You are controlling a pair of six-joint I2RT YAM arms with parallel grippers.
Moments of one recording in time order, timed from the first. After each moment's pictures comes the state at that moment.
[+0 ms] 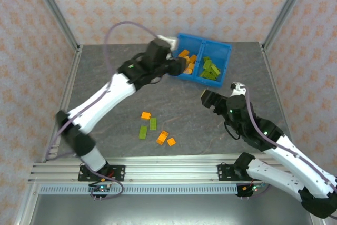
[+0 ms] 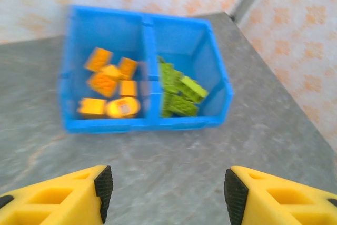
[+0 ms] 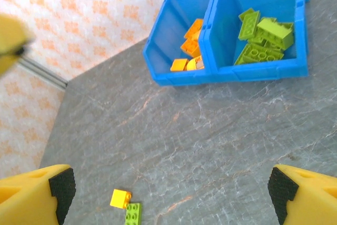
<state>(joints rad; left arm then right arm) -0.67 1.57 1.68 -0.68 -0.14 -0.38 0.79 0.74 0.87 -0.62 0.40 0.83</state>
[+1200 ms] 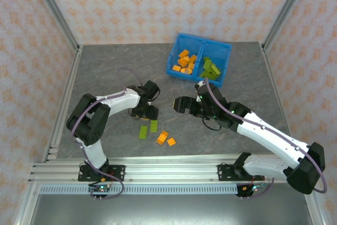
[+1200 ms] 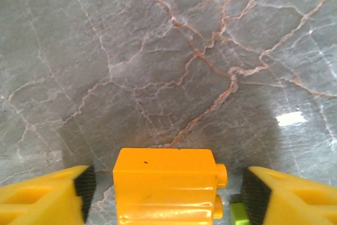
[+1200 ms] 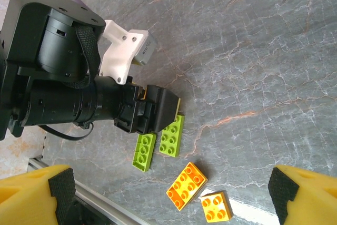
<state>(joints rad) -0.51 1.78 1.07 -0.74 -0.04 -0.42 0.79 1.10 0.94 -0.55 -0.08 0.85</state>
